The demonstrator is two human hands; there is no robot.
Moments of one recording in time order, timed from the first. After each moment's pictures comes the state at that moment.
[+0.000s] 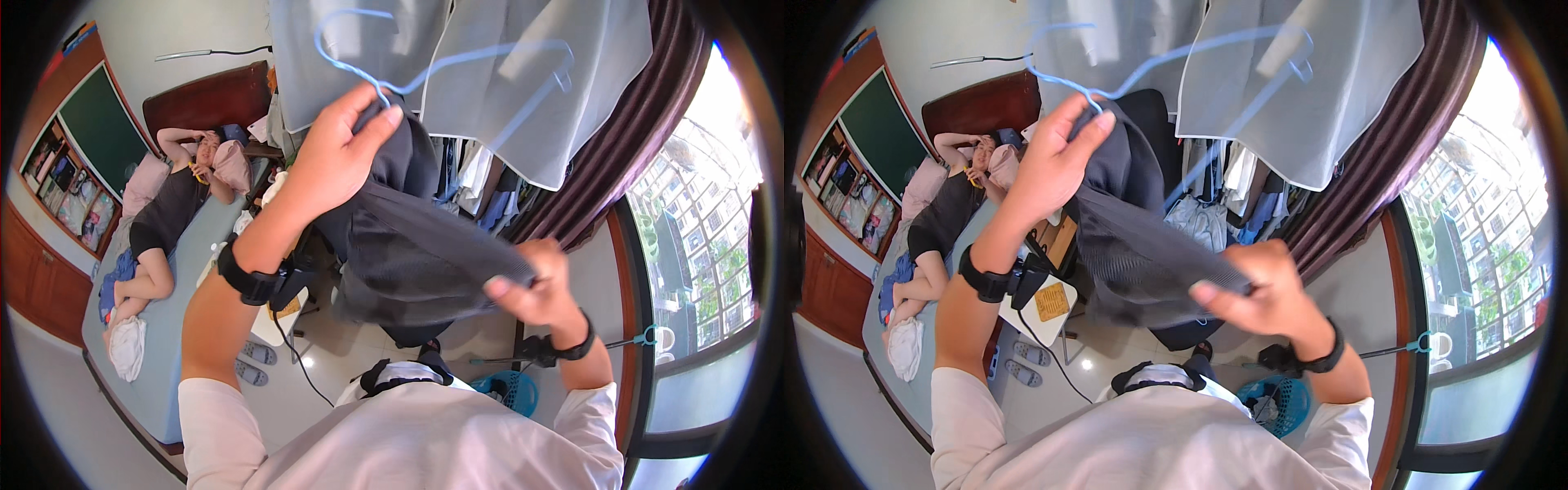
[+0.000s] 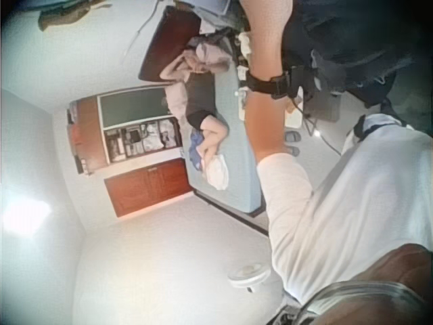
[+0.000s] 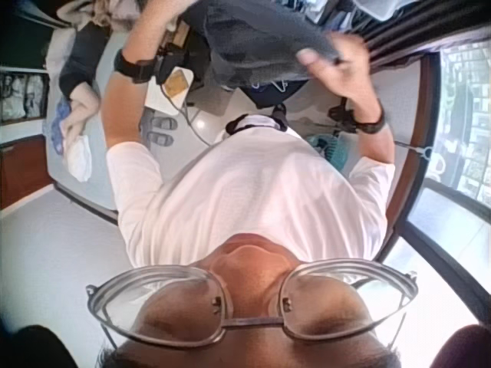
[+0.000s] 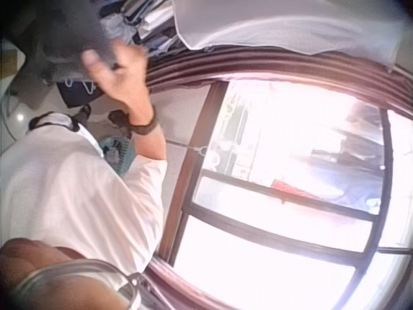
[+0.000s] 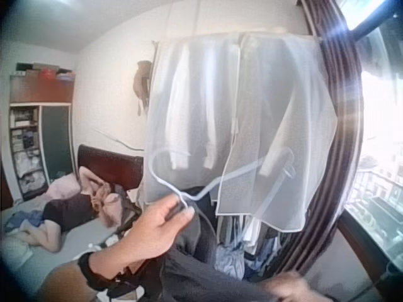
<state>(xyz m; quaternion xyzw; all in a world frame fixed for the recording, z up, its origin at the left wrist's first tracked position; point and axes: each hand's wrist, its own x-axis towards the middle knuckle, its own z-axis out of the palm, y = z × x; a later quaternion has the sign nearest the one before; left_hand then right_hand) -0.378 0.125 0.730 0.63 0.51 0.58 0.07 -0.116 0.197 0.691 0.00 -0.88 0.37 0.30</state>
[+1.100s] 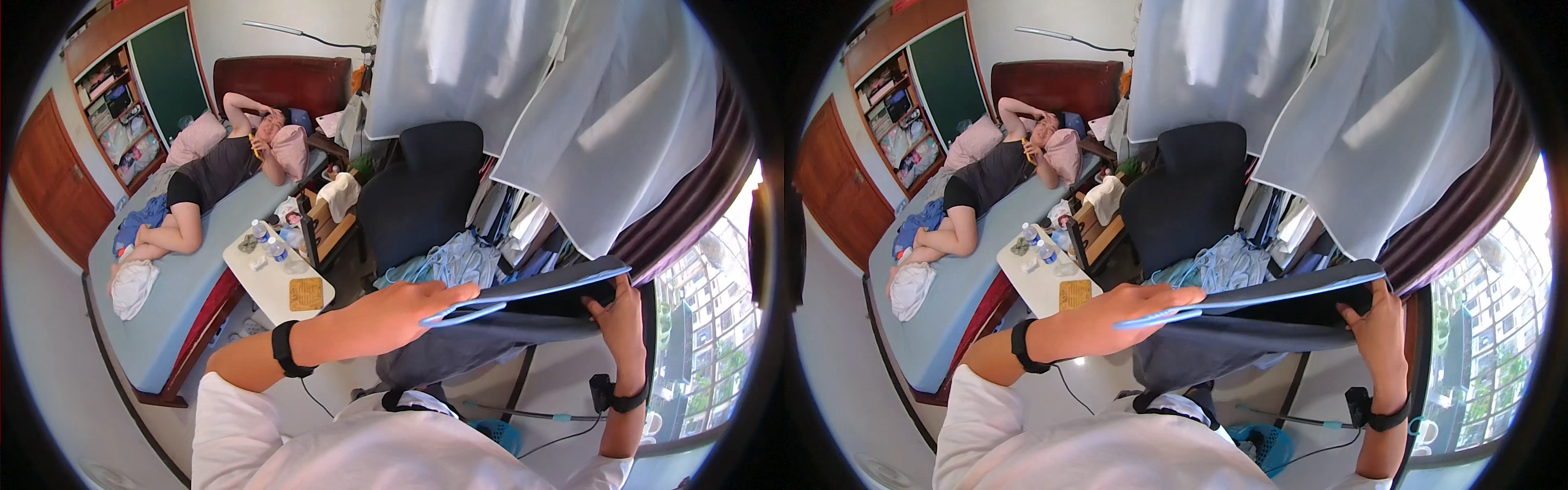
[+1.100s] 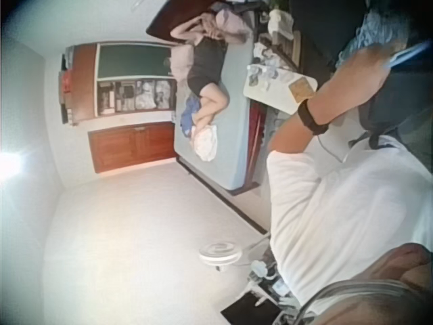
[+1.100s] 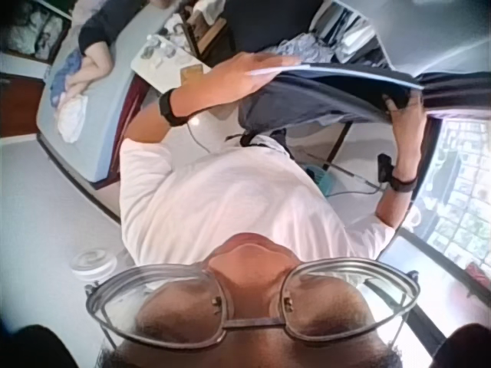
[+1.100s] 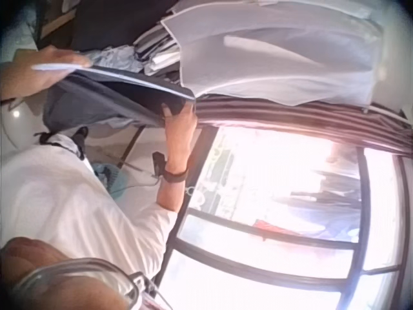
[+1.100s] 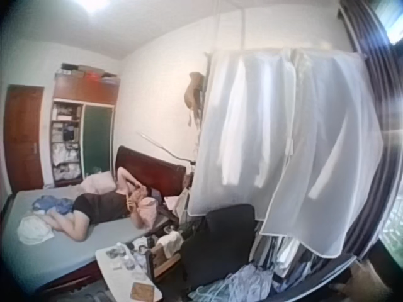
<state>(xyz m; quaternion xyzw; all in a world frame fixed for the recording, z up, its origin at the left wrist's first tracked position) -0.351 0.021 0.657 0.74 0.55 0.36 0.12 -0.090 0.245 0.709 -0.42 -0.87 0.12 0.23</state>
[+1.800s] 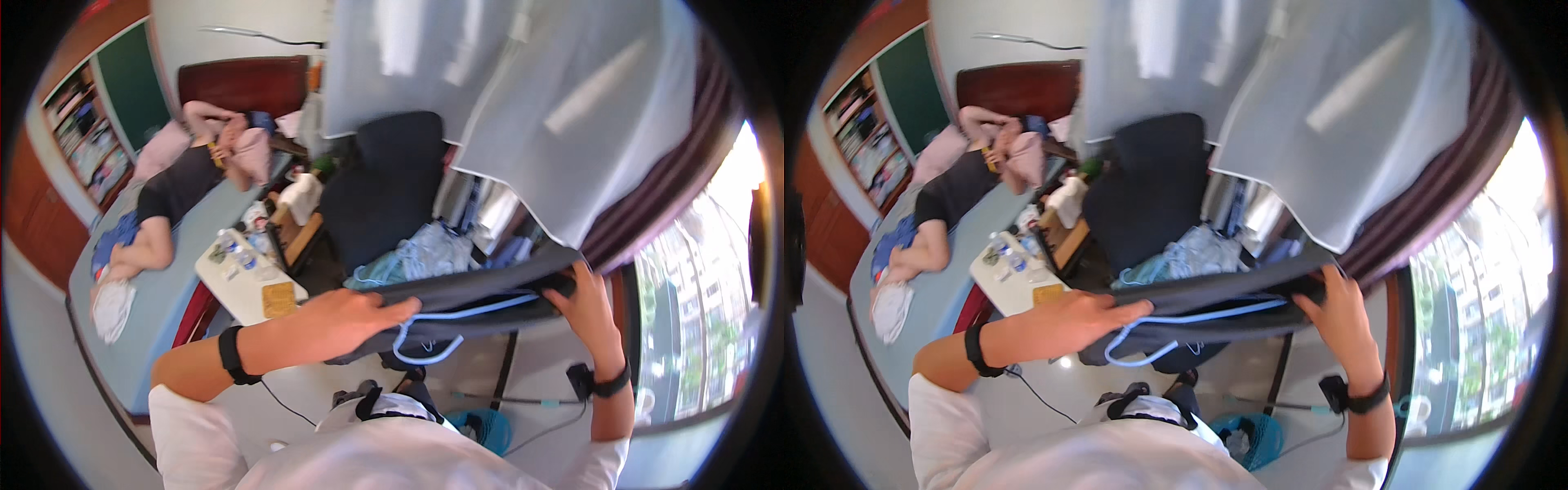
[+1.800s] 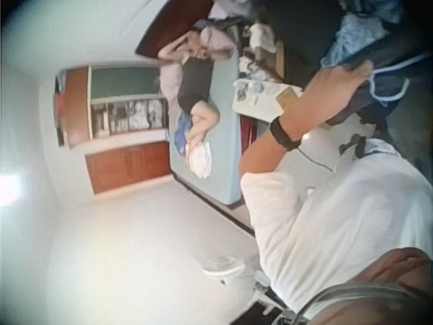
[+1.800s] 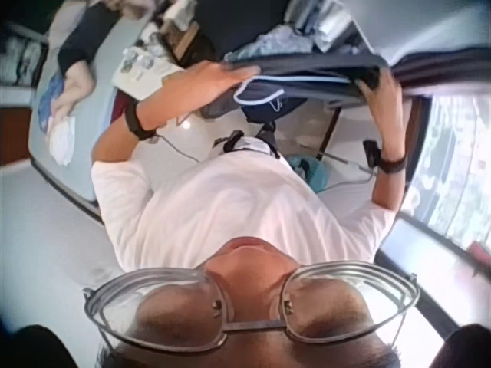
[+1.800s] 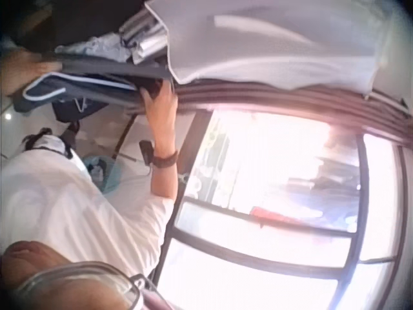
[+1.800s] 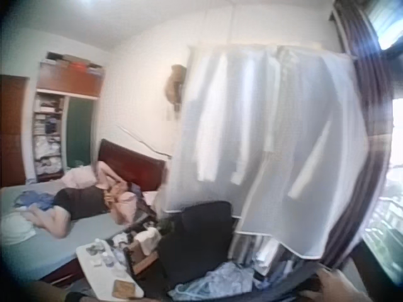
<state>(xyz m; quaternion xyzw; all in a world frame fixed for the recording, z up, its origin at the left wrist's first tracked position) -0.358 0.030 0.664 0.77 0.61 0.15 0.08 -0.086 0.268 0.692 -0.29 -0.93 0.09 0.22</state>
